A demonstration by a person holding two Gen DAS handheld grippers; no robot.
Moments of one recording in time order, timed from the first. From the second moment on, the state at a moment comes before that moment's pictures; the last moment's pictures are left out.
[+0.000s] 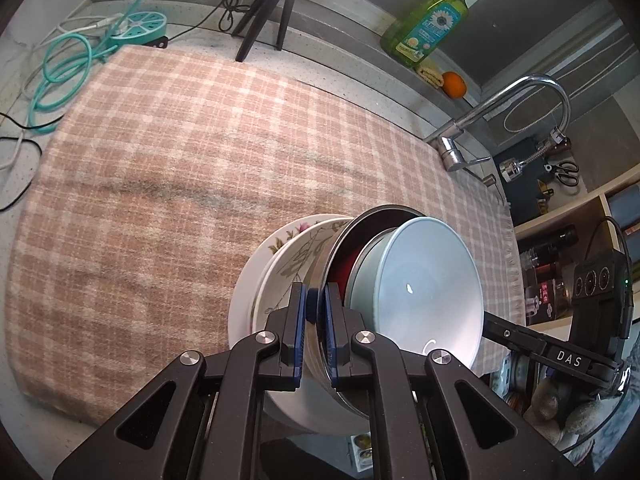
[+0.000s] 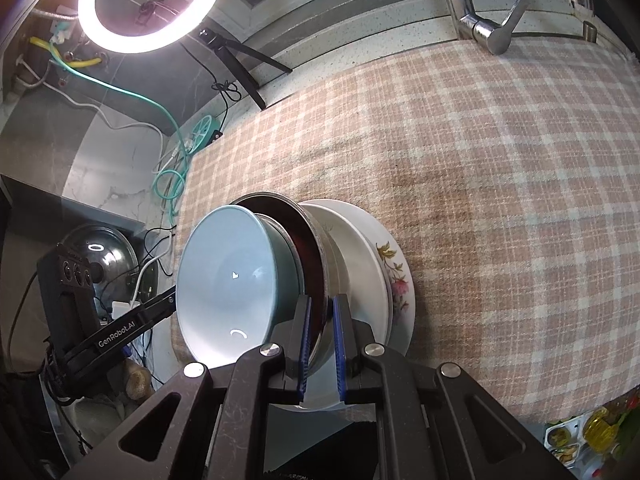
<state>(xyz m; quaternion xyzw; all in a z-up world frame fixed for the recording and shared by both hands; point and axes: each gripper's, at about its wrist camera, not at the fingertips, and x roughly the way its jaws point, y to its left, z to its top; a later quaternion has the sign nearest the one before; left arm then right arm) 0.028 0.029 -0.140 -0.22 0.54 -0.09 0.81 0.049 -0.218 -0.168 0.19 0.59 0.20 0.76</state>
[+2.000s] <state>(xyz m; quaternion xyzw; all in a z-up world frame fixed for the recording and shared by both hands) -0.041 0.010 -0.105 -0.18 0.48 0.02 0.86 -0.003 -0.244 -0.122 0.05 0.49 0.23 0.84</state>
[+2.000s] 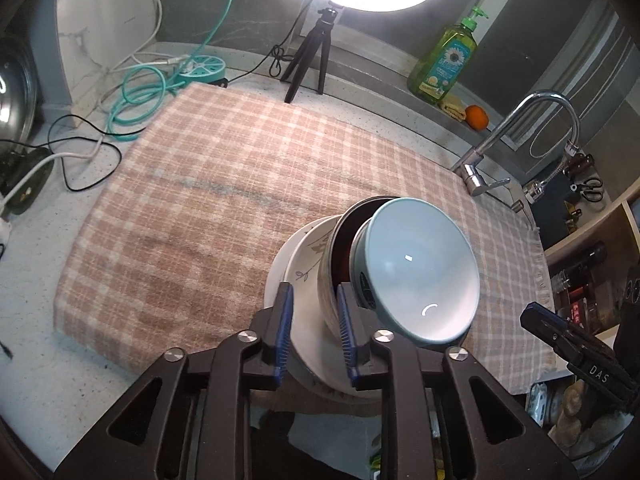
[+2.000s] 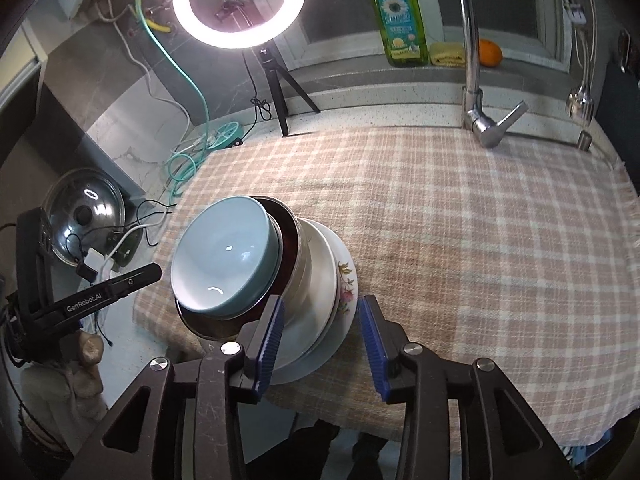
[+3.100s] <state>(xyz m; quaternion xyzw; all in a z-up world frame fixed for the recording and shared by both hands) -0.100 -0.023 -0.049 -0.07 0.43 -0.01 0.90 -0.085 -0.207 -0.080 0.01 0.40 0.17 0.90</state>
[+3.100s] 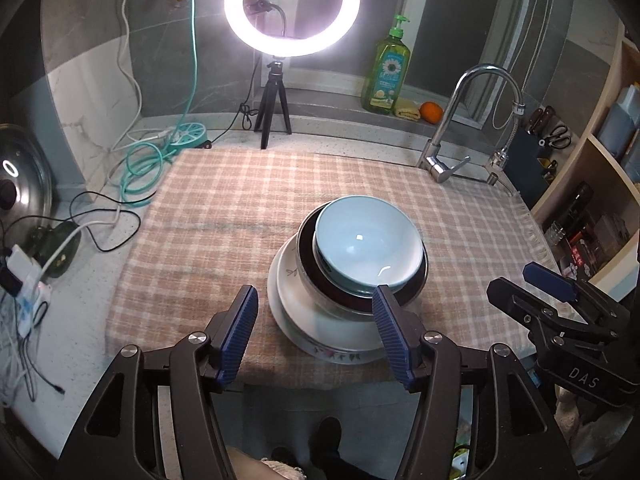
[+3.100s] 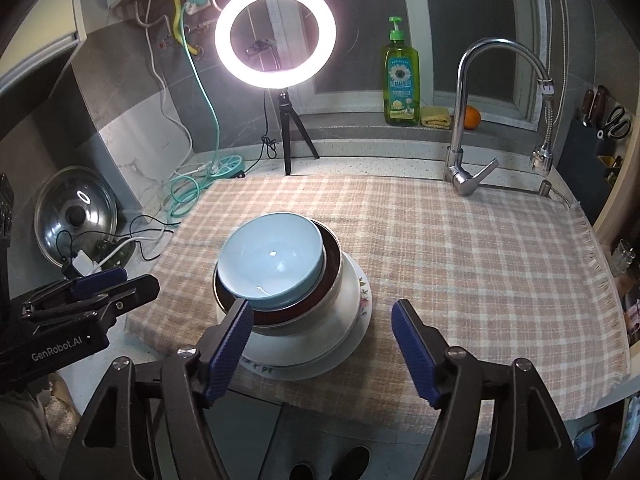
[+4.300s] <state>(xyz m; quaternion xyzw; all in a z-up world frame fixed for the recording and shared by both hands) -0.107 -0.020 -0.036 -0.05 0.41 -0.03 0.91 -0.096 -0.205 -0.073 0.02 0.39 0.15 0.91</state>
